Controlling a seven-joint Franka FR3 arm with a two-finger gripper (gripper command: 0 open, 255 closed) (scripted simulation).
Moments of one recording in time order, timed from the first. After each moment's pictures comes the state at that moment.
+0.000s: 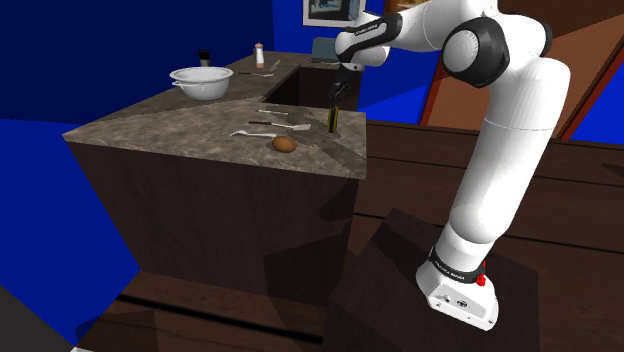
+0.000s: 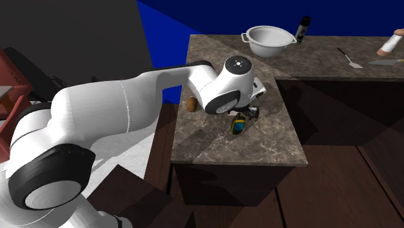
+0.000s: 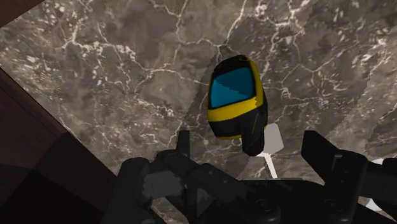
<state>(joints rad) -0.13 0.12 -0.37 -1.81 0.21 2.25 -0.66</state>
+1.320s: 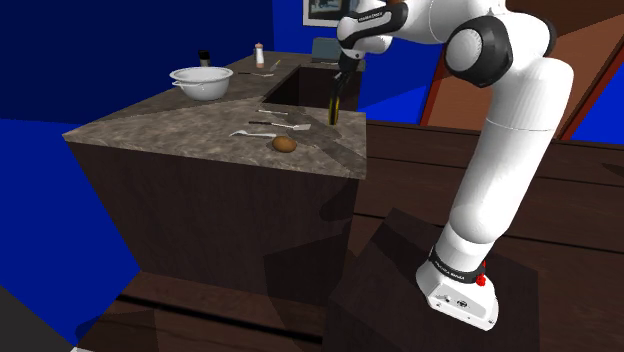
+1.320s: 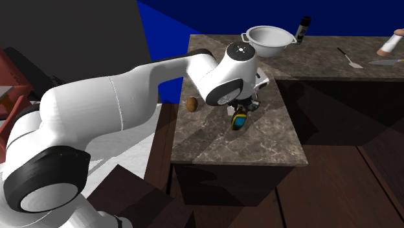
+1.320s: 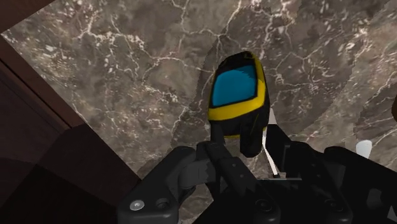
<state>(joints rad) -0.14 0.10 -0.37 -1.73 0.20 2.16 -0.64</state>
